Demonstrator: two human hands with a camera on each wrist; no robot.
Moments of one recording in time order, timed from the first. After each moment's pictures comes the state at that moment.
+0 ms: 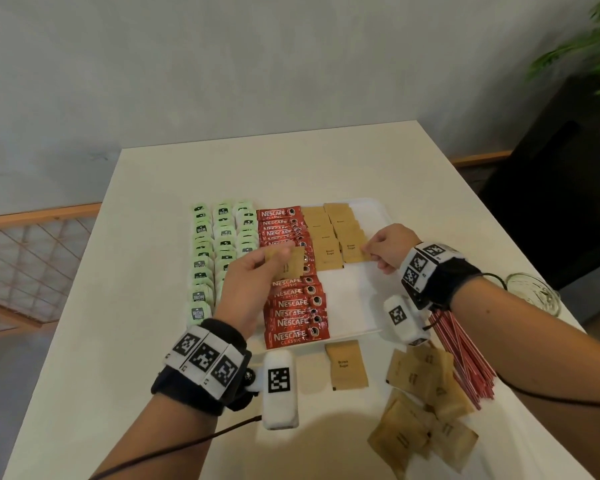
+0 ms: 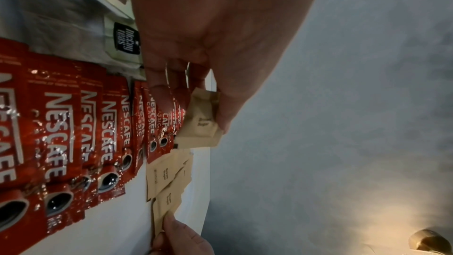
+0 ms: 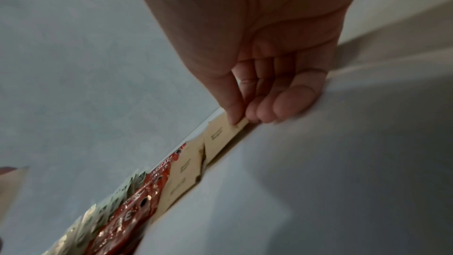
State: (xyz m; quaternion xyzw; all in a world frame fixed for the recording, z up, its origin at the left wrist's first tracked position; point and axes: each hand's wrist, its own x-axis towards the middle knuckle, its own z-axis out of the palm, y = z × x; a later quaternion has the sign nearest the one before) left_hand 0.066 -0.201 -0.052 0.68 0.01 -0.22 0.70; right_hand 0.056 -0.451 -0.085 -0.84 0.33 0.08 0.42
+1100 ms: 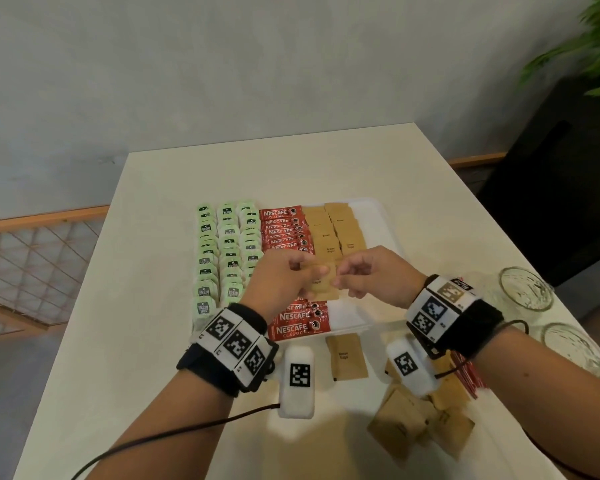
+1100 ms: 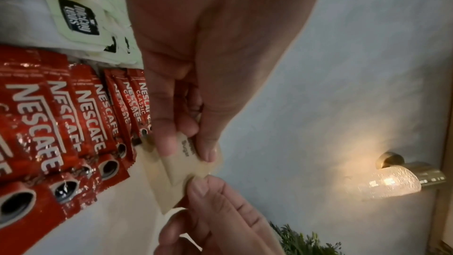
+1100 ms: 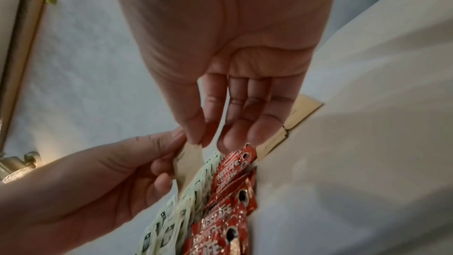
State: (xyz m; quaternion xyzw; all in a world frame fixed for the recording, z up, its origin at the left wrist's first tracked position) left_hand 0.061 -0.219 -0.053 0.79 -0.14 -0.25 0.55; right_hand 0.002 -0.404 -0.069 -0.83 0.07 0.09 0.54
